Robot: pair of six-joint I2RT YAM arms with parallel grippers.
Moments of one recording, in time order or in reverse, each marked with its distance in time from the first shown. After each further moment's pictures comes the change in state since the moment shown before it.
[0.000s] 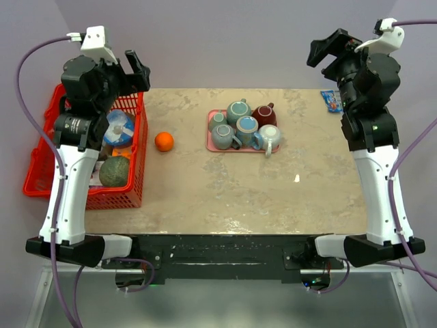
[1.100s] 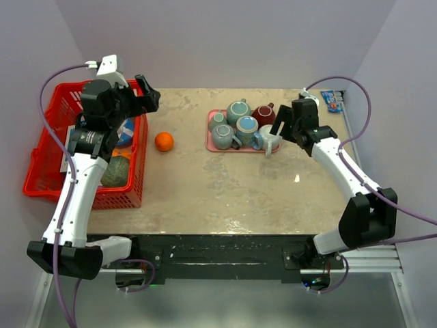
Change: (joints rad) left arm 0.018 -0.088 -0.333 0.108 0.054 -0.100; right arm 0.074 0.148 -0.587 -0.115 -0.014 0.121
